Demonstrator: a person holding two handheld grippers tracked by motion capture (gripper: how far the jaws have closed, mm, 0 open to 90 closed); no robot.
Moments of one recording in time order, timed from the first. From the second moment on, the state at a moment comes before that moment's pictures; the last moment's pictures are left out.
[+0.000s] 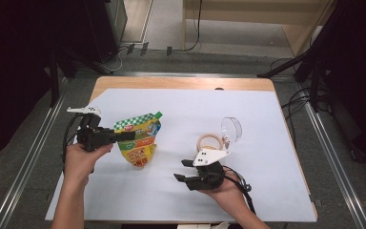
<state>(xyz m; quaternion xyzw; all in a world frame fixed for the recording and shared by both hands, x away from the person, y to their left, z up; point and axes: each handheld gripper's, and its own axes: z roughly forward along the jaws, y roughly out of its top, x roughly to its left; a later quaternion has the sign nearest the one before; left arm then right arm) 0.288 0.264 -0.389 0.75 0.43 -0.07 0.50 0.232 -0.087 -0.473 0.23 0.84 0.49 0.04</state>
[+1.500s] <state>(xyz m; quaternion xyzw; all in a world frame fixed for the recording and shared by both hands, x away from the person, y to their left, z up) 0.312 0.303 -0.370 0.71 0.51 -0.01 0.48 0.241 -0.102 -0.448 0.25 0.84 0.48 0.03</state>
